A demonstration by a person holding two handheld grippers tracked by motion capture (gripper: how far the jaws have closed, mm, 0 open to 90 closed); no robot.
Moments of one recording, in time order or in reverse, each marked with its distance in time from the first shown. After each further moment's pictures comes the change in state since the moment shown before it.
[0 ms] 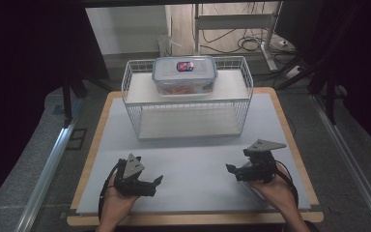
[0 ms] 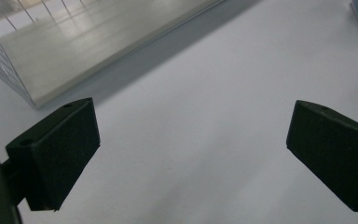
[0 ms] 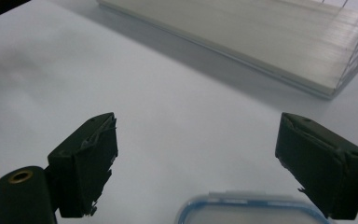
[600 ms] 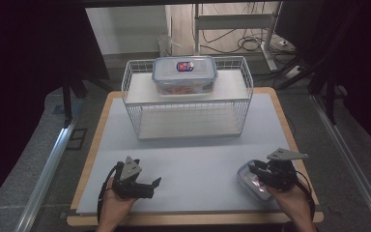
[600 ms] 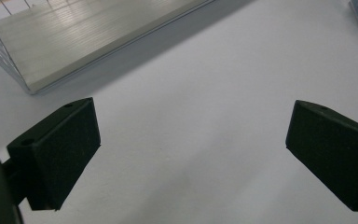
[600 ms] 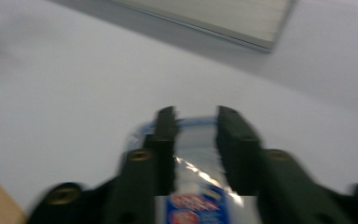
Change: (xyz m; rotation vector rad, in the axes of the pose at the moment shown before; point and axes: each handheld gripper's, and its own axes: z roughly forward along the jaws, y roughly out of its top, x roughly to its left) left arm 0.002 -0.007 -0.002 -0.011 -0.011 -0.022; right arm -0.021 -0.032 -0.036 0.023 -0.118 0.043
